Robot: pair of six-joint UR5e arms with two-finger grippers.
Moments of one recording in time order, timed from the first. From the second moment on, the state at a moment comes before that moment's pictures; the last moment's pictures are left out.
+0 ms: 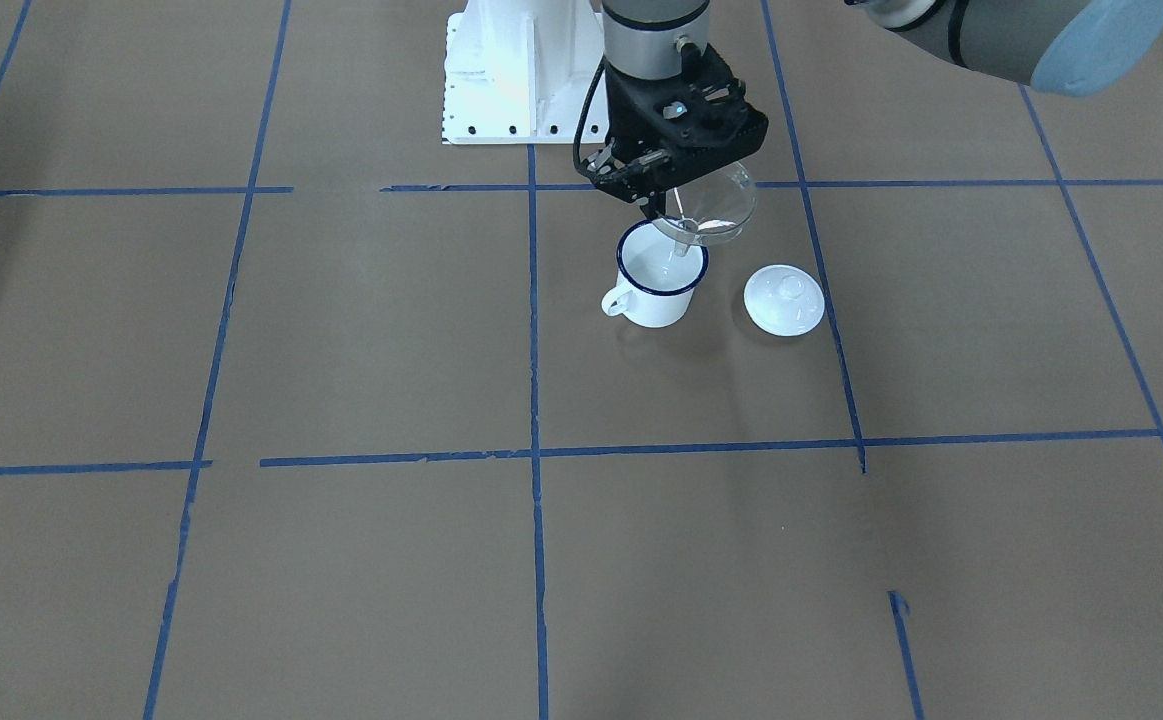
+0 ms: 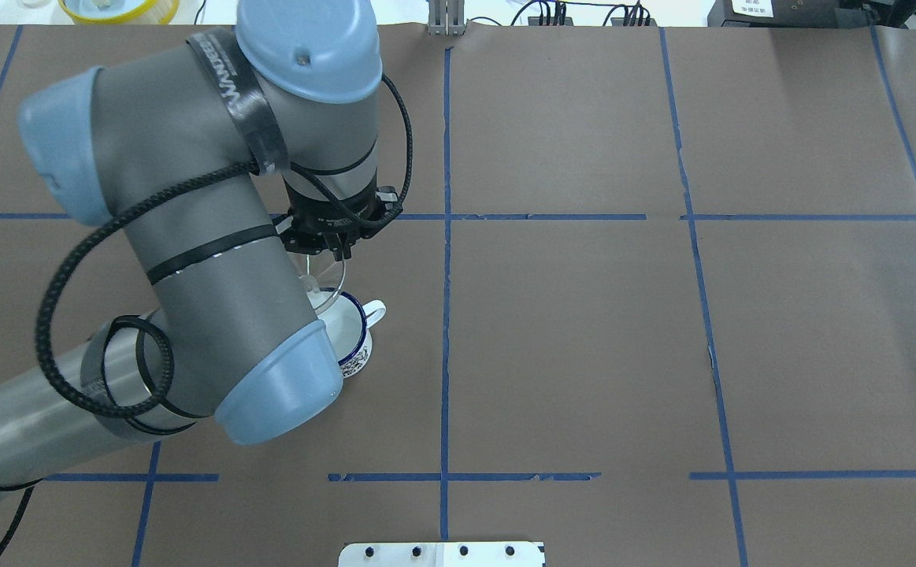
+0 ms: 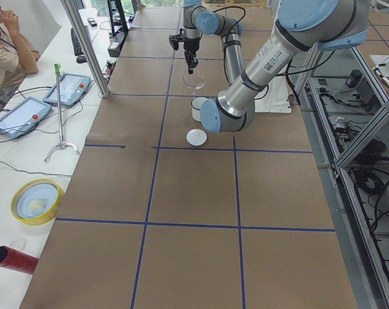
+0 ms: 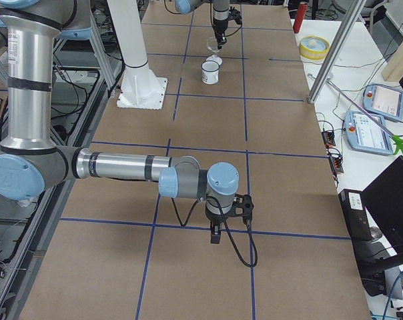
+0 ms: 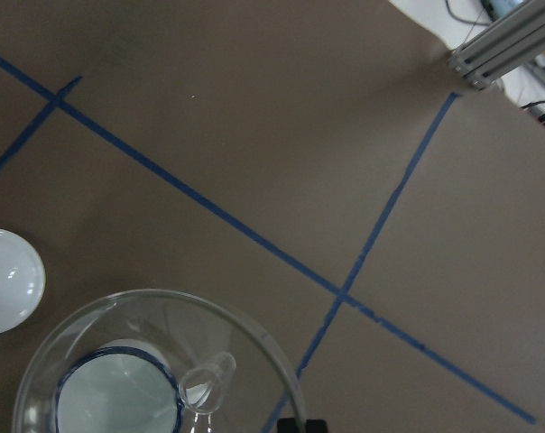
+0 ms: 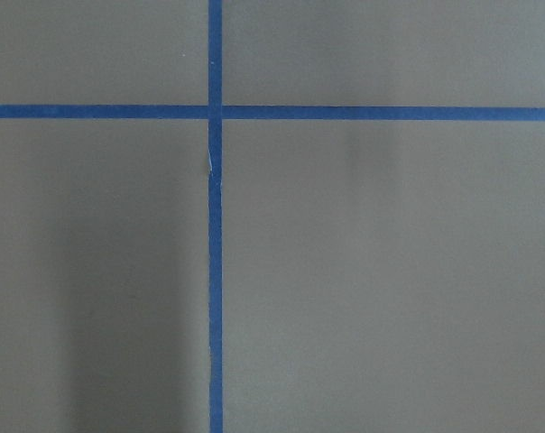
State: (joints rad) left arm -0.62 -2.48 -1.86 -0.94 -1.92 -1.43; right arm 1.57 -1.68 1.66 -1.57 2.29 0.01
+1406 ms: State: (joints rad) left arm -0.53 -2.38 -1.73 -1.15 -1.90 -1.42; right arm 1.57 -1.68 1.66 -1.57 2.29 0.01
